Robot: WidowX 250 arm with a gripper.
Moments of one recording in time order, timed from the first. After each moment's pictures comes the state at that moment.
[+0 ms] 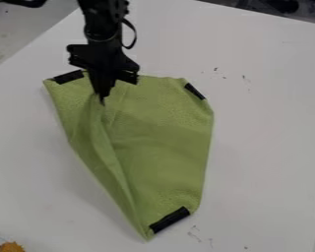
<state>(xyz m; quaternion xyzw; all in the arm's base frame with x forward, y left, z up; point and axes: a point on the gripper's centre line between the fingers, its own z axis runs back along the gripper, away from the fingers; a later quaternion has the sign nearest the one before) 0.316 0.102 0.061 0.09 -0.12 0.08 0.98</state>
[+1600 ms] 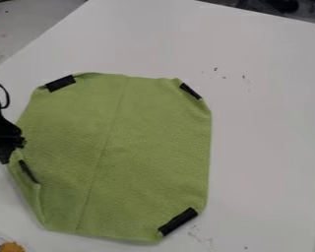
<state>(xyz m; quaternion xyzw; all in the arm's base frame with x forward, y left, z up) 0.161 0.177 0.040 0.11 -0.10 0.16 0.98</state>
